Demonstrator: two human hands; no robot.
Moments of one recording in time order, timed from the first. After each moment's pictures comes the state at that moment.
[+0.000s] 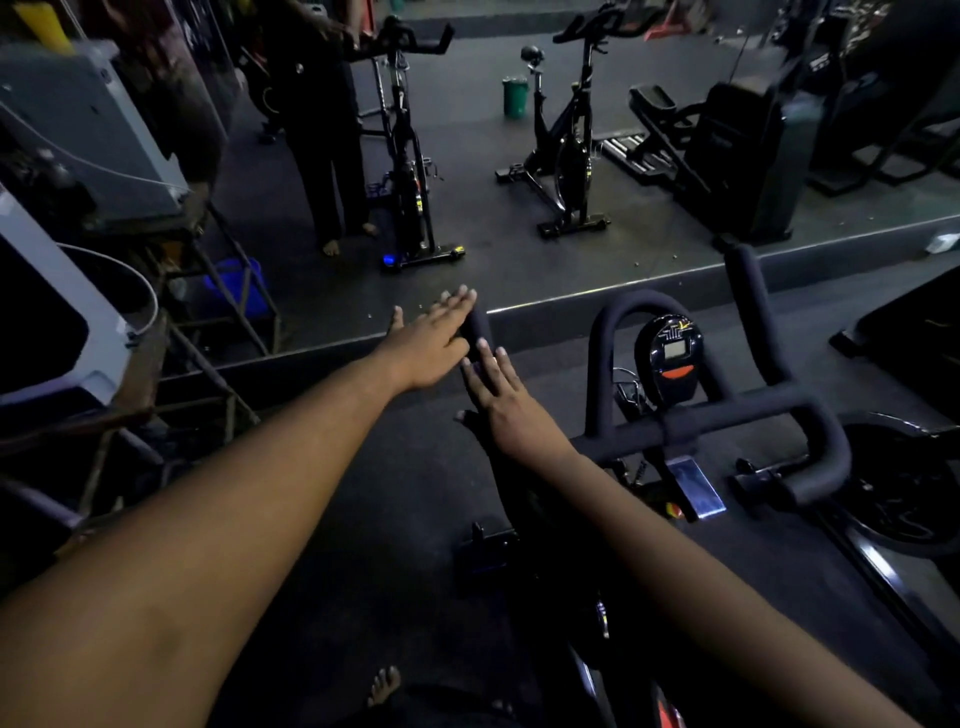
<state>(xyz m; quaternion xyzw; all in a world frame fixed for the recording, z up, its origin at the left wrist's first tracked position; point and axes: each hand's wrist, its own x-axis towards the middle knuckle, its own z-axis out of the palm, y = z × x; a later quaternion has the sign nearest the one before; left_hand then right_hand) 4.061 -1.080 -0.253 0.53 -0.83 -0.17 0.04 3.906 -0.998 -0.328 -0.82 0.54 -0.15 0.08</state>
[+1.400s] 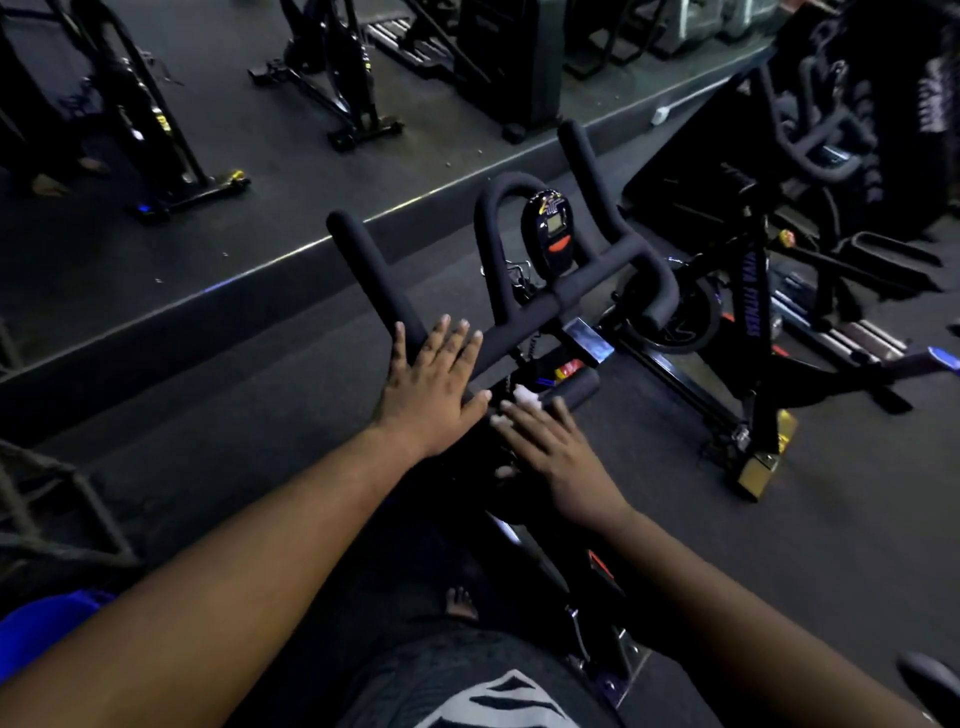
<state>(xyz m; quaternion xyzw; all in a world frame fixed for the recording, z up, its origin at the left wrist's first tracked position) 4.020 -0.966 -0.359 0.31 -0.95 -0.04 0.01 3.873 -0.789 -0.386 -0.72 0.68 -0.15 -0.07</state>
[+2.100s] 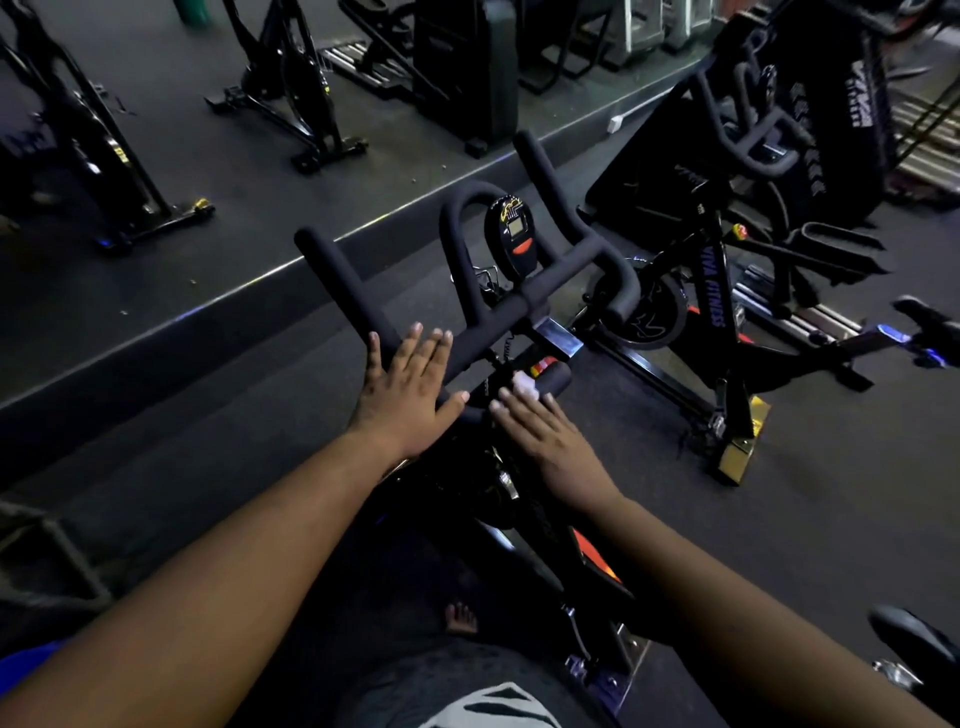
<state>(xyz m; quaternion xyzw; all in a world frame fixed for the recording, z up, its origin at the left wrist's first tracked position) 4.022 -0.970 -0.360 0.30 -0.95 -0.04 0.02 3.859 -0.781 -0.391 -0.70 0.71 -0.12 -0.06</state>
